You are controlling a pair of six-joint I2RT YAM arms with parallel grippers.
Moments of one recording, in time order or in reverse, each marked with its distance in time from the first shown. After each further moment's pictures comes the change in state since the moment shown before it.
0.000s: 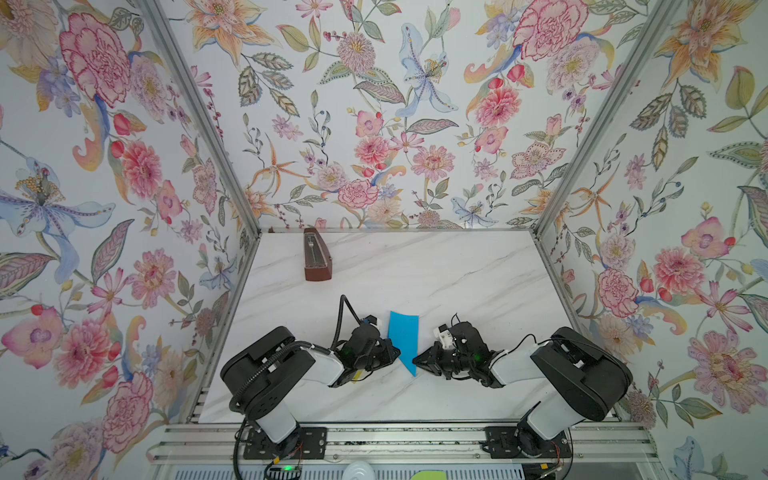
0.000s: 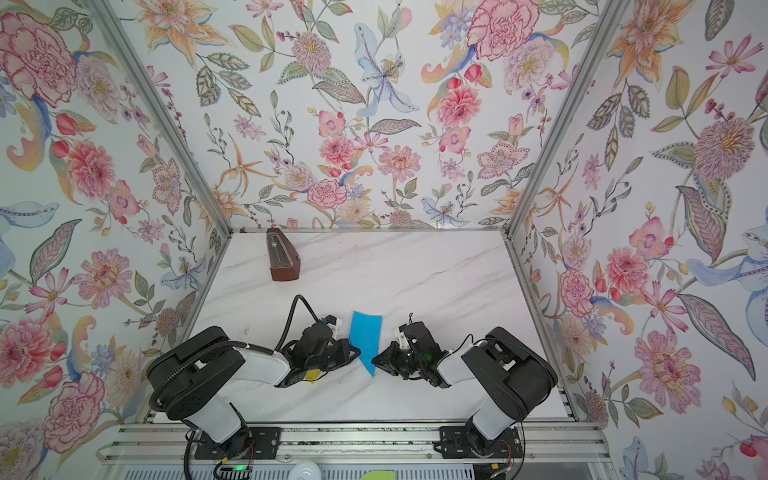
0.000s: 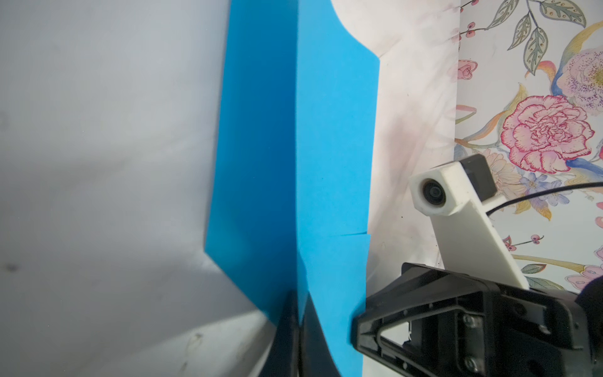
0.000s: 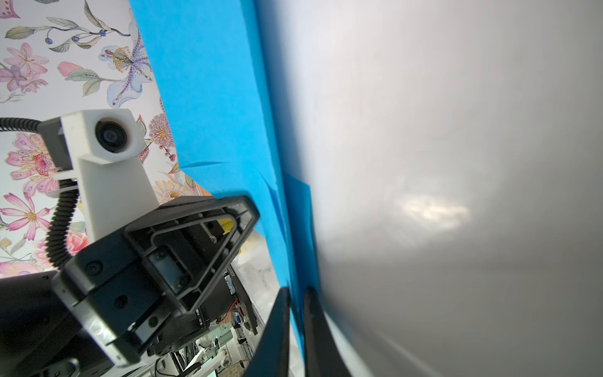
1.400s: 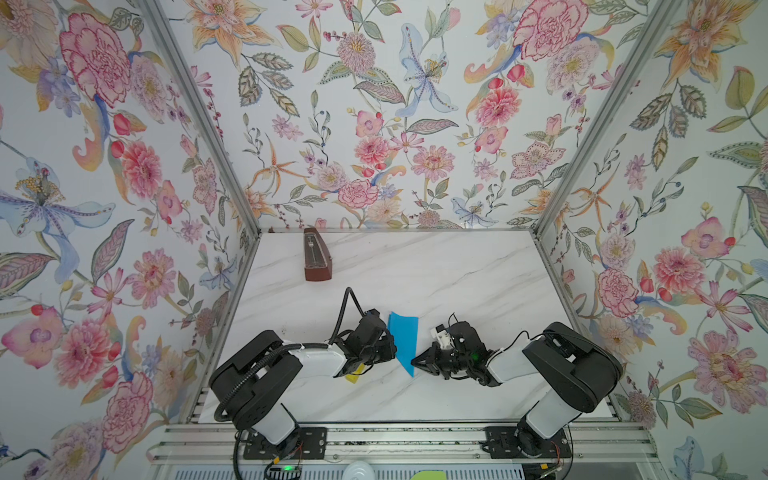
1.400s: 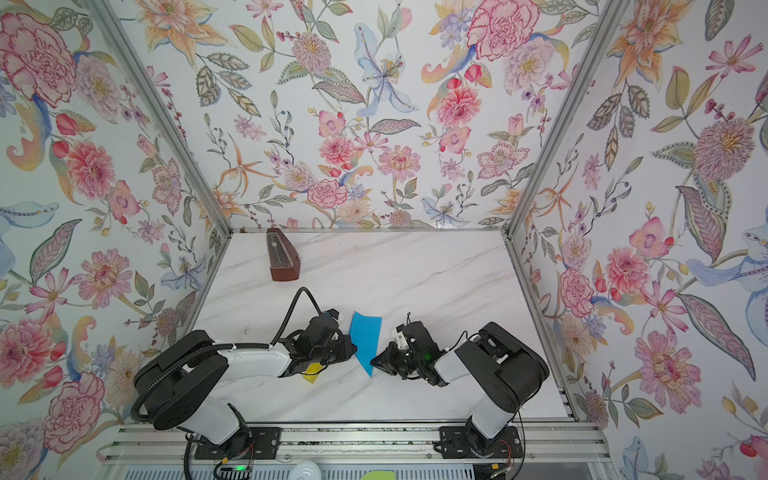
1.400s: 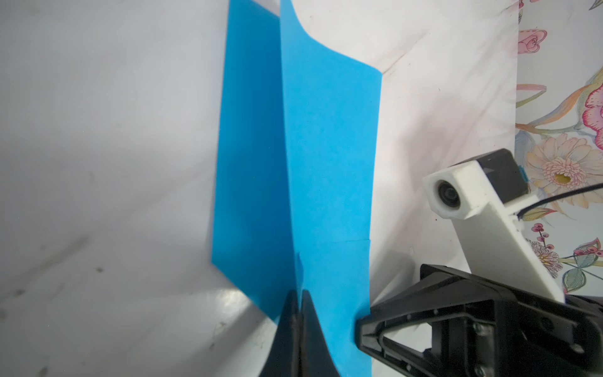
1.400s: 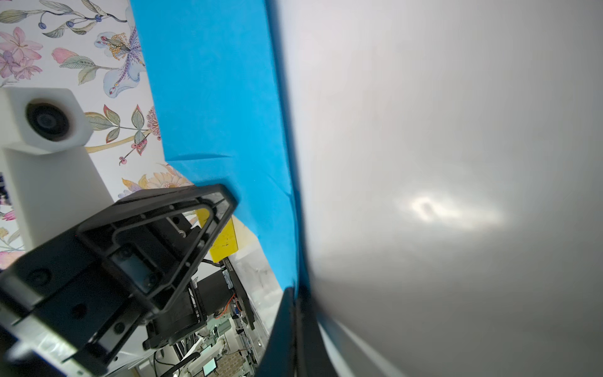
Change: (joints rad) left arm 0.000 -0.072 0.141 -0.359 -0.076 0.150; right arm 0.000 0.059 0.014 0.035 -0.035 -0.026
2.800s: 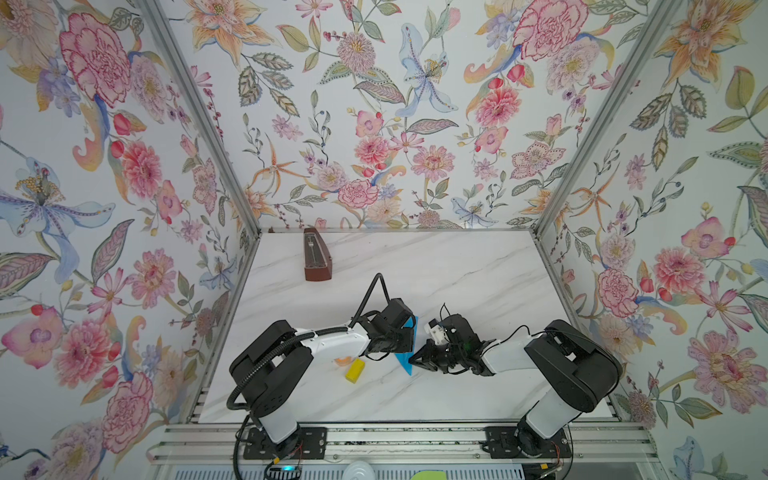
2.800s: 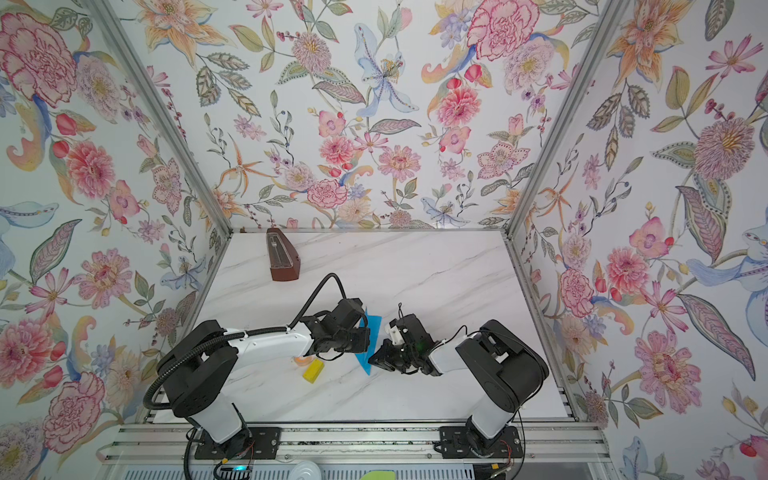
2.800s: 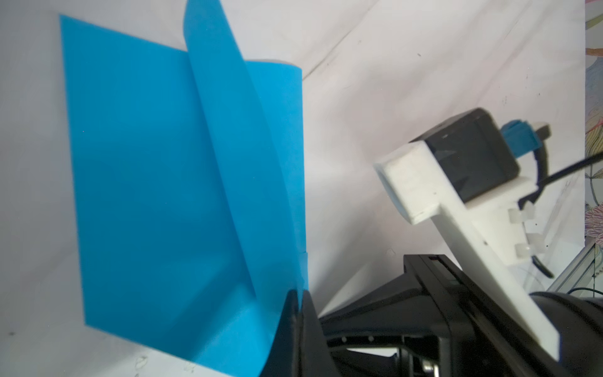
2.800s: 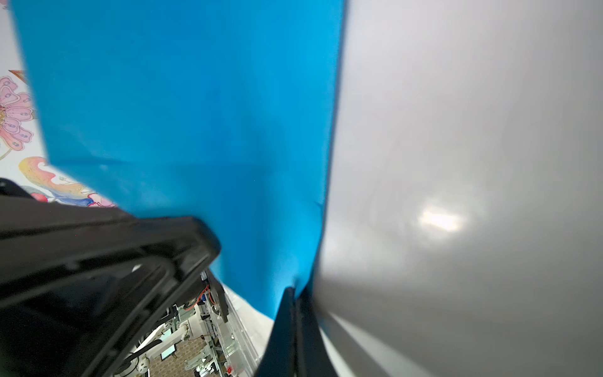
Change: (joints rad) left arm -0.081 0.115 0.358 -0.401 -0.056 0.168; right arm 0.002 0.002 0.117 -0.226 -0.010 -0.195
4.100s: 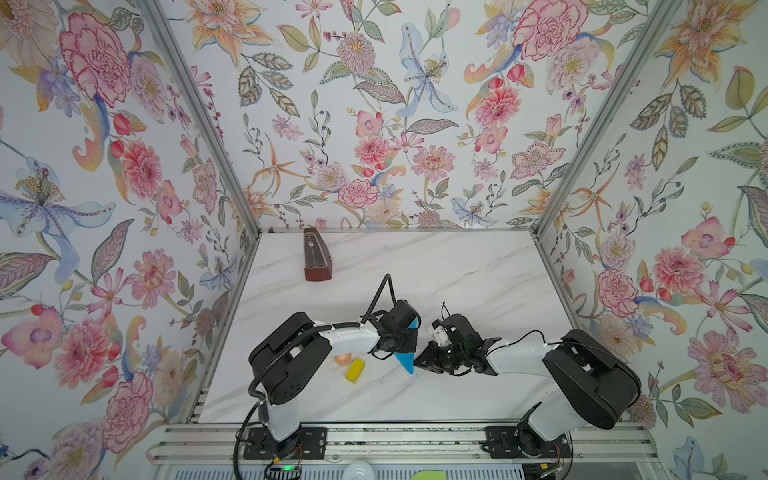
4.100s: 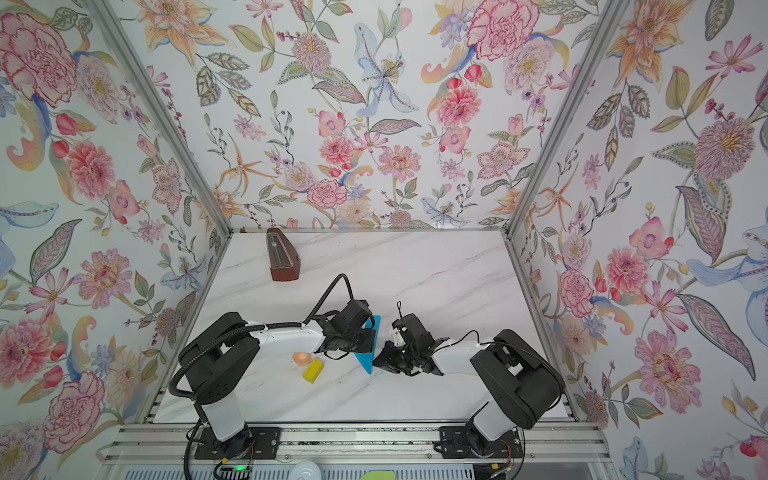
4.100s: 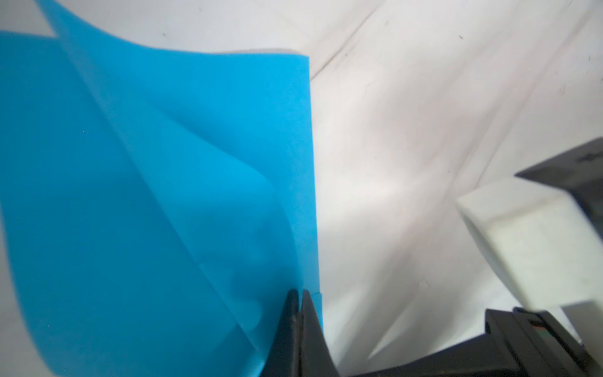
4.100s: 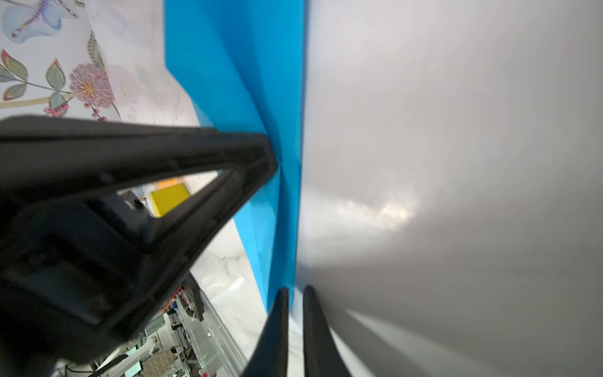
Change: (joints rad) left arm 0.000 0.117 0.055 0.021 -0.021 0.033; right arm 0.014 -0.133 0.028 -0.275 0.098 -0.078
